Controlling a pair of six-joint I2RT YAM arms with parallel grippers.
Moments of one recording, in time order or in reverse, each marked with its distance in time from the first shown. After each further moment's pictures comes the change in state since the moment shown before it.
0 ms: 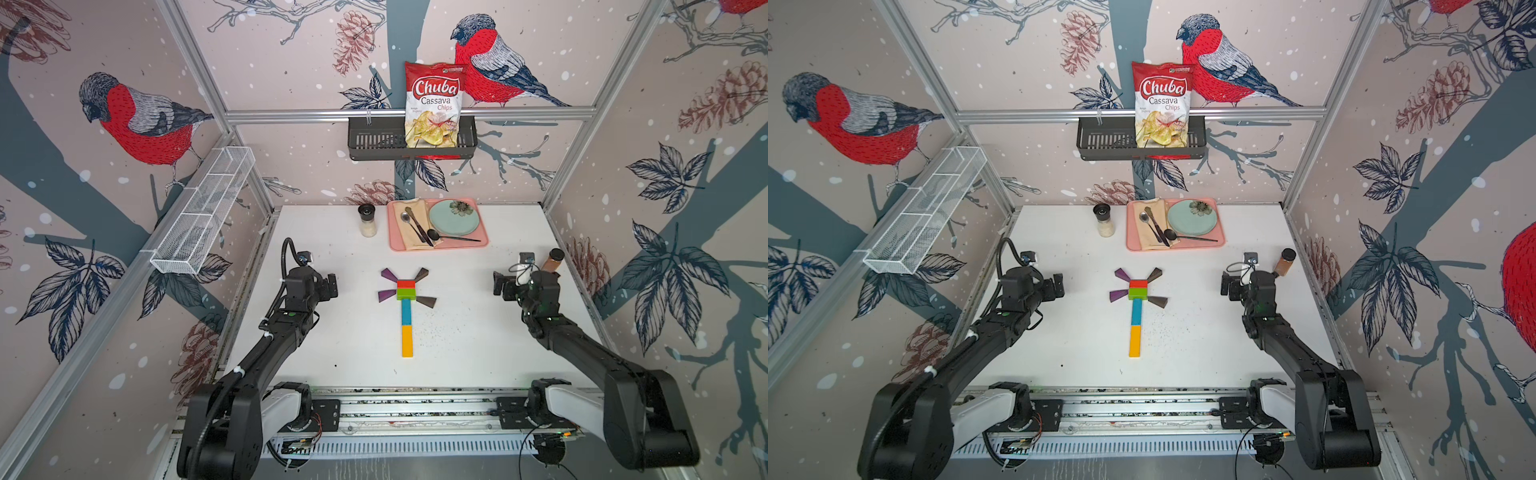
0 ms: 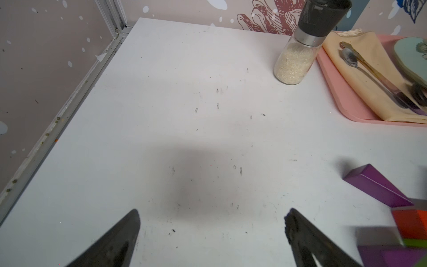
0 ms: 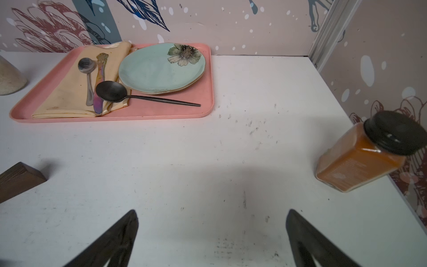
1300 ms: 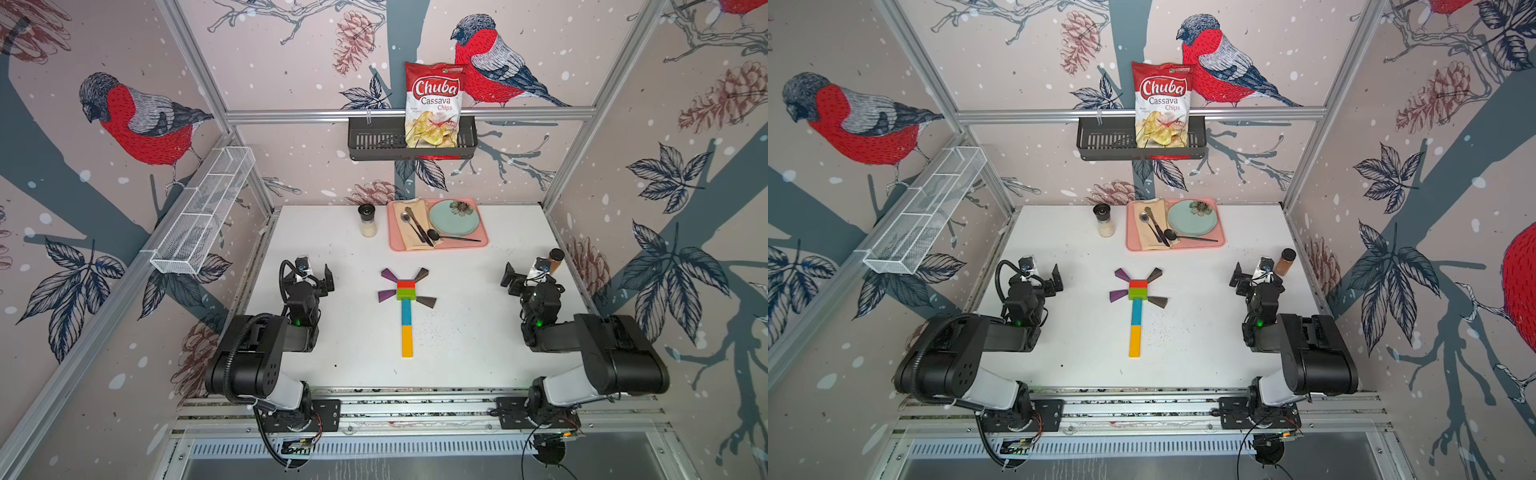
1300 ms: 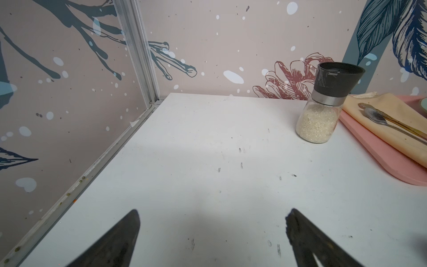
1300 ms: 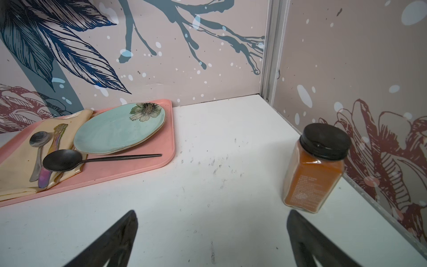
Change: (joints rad) left arm 0.041 0.374 -0.181 0.936 -0.075 0.127; right arm -0.050 0.370 -0.058 0.674 0.149 0.082
